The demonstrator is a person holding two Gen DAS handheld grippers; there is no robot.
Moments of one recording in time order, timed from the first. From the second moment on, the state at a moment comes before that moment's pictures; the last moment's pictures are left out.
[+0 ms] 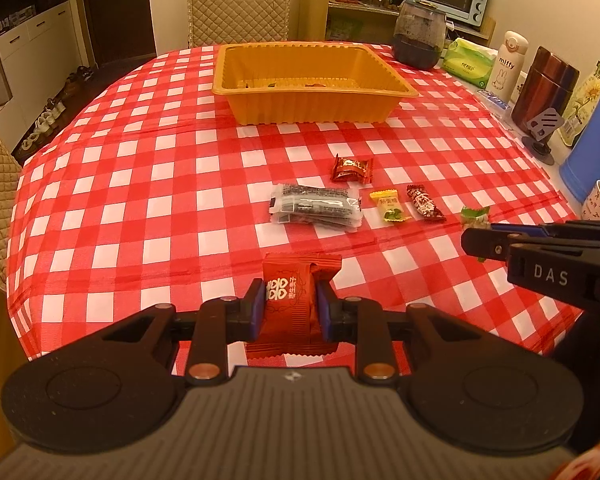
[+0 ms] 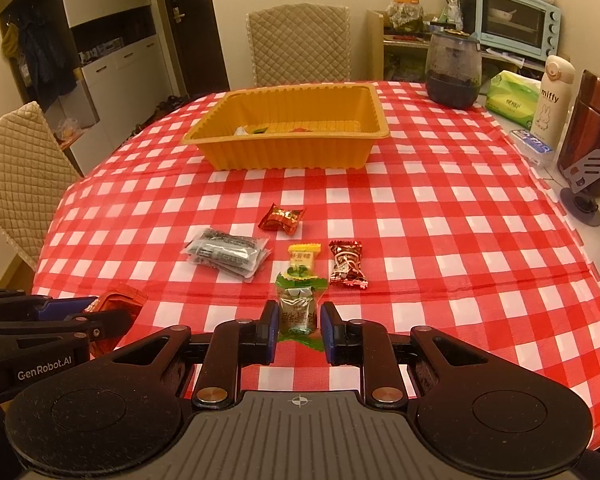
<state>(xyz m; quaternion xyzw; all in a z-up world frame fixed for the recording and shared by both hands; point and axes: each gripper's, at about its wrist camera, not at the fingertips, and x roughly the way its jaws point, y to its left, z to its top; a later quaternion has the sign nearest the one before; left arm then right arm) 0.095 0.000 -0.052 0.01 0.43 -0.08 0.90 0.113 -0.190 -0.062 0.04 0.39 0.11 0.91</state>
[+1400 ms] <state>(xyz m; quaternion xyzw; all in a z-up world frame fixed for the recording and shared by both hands) 0.237 -0.009 -0.001 0.01 0.36 -0.10 0.93 0.238 -0.202 -0.013 0.03 0.35 0.11 0.93</state>
